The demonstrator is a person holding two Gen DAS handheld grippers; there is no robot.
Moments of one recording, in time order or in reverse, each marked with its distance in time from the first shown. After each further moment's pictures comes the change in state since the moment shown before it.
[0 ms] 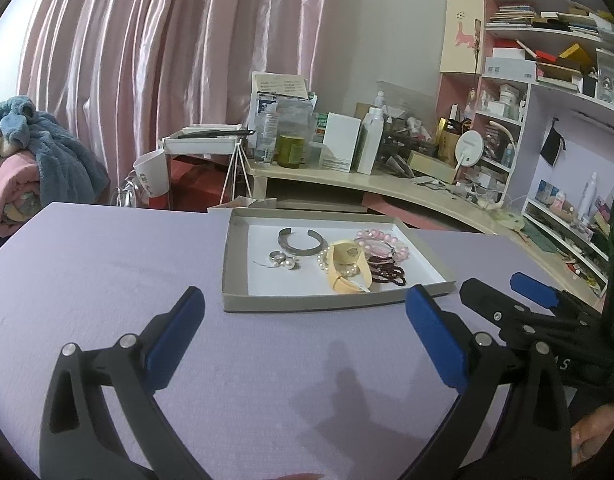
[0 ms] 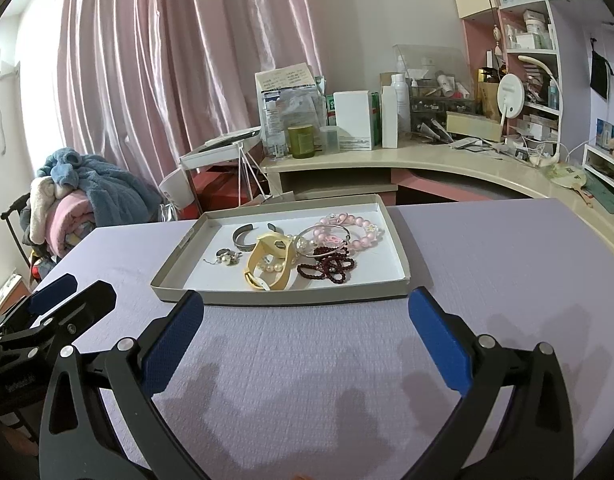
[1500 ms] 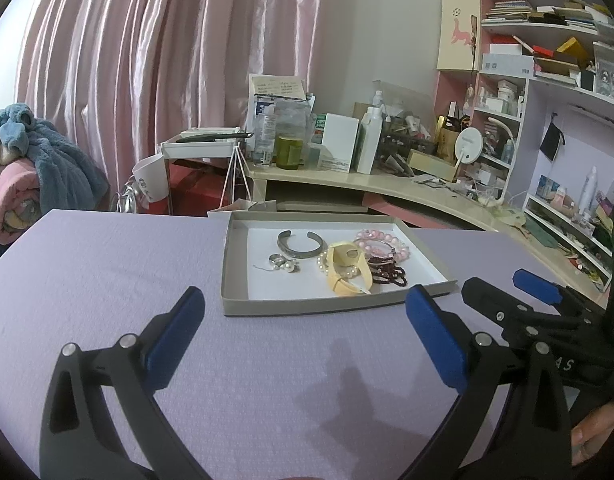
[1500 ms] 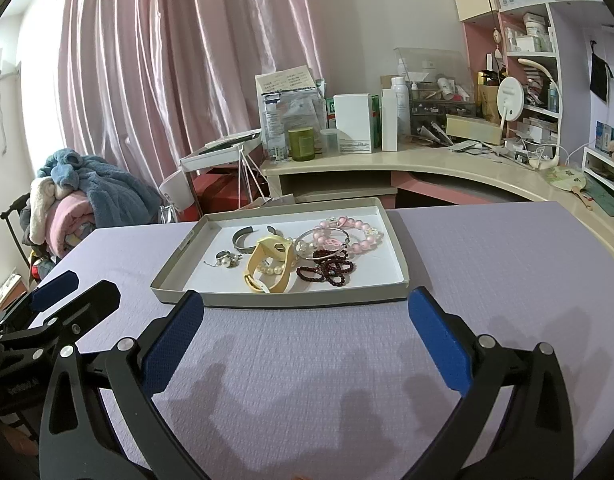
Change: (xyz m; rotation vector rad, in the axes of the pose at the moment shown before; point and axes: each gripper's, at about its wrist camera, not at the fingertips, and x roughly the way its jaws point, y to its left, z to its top) left arm 0.007 0.005 0.003 0.011 0.000 0.002; right arm -0.001 0.005 -0.001 -0.002 -0.009 -0.001
